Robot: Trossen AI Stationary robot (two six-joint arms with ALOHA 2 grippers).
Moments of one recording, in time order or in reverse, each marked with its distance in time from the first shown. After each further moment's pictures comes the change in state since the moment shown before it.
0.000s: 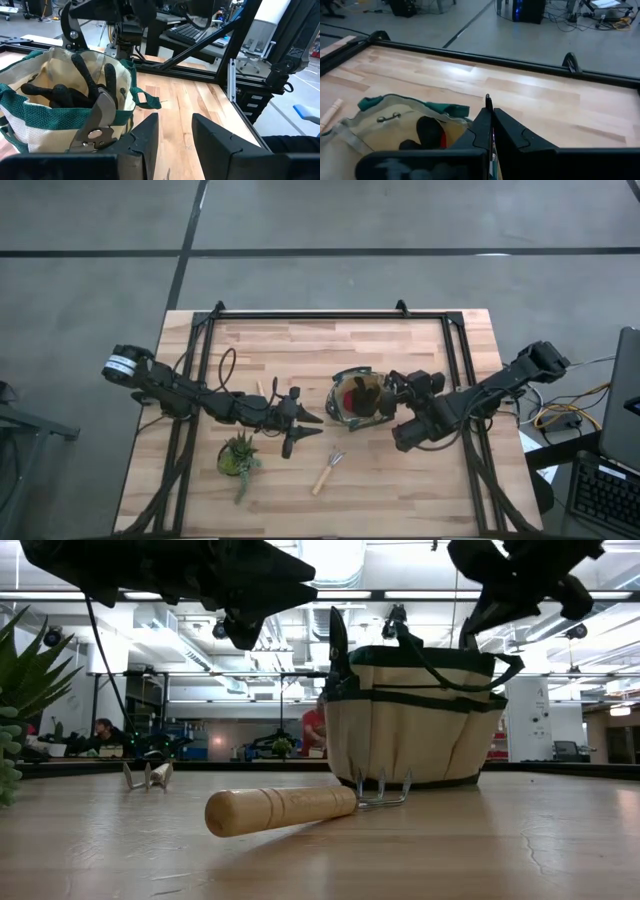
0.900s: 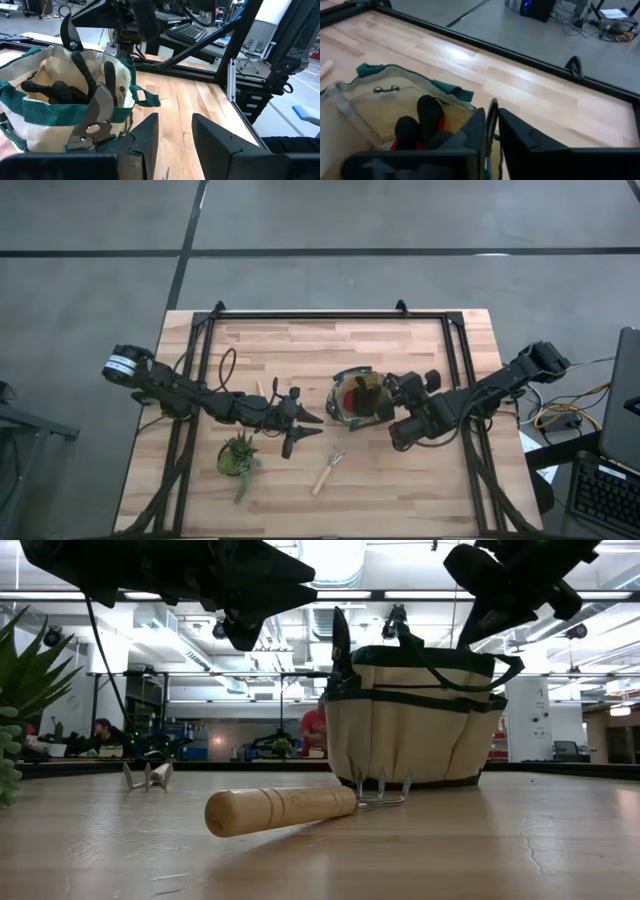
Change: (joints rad) left arm 0.000 0.000 0.000 -0.004 0.000 -0.013; right arm -0.031 -0.002 -0.008 0.093 -0.076 -0.269
